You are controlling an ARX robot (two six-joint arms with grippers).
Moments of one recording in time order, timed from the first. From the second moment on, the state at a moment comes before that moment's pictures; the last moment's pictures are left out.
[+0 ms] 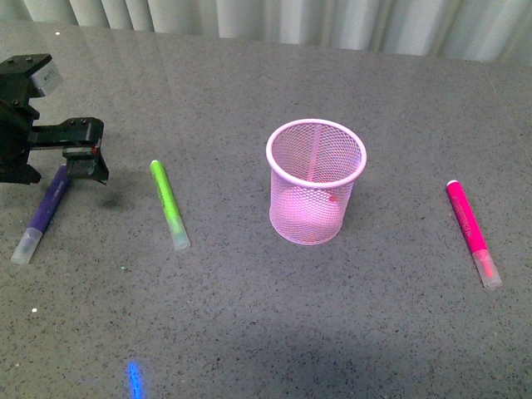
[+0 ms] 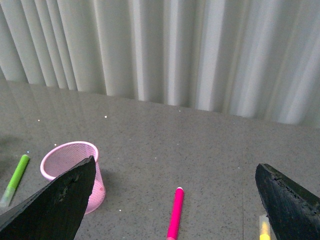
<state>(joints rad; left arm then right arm) 0.01 2.10 1.17 -0.12 0.14 0.03 0.00 0.00 0.02 0.00 0.00 0.00</state>
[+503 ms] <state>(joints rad) 0.03 2.12 1.16 -0.11 0.14 0.05 0.00 0.00 0.02 0.00 0.00 0.00</state>
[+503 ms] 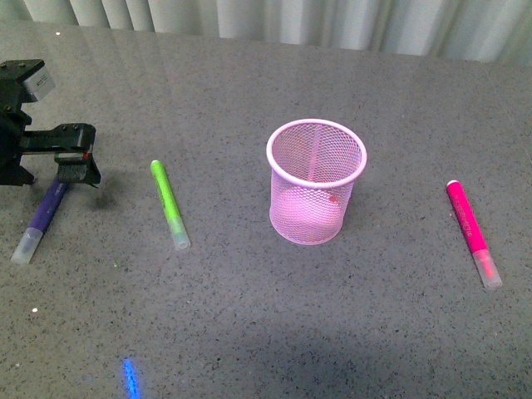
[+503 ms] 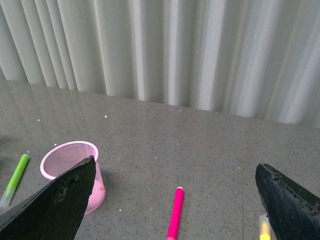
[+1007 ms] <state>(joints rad) 0.05 2.12 1.16 -0.11 0.14 0.05 0.00 0.00 0.02 0.00 0.00 0.00</state>
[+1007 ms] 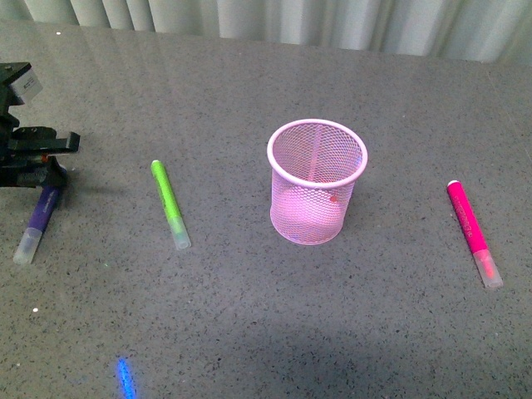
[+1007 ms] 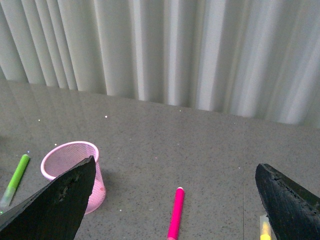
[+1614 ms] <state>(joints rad) 0.05 1.76 0.97 -0.16 0.36 0.08 0.00 0.00 0.02 0.00 0.00 0.00</state>
